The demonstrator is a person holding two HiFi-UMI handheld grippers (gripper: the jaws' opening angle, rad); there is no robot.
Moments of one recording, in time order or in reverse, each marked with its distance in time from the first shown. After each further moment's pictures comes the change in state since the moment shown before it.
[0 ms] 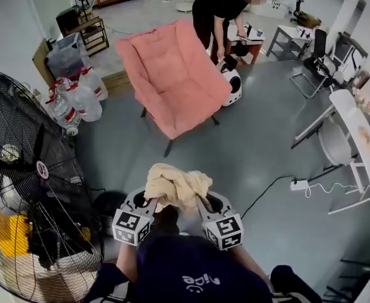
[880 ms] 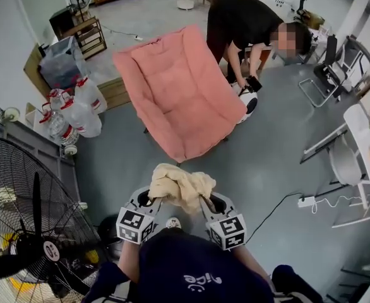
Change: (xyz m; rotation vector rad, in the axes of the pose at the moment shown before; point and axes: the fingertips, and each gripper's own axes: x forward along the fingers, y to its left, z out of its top) left arm 0.168 0.197 0.069 0.002 0.036 -0.038; right arm 0.228 -0.096 0.086 0.039 0.045 -0.011
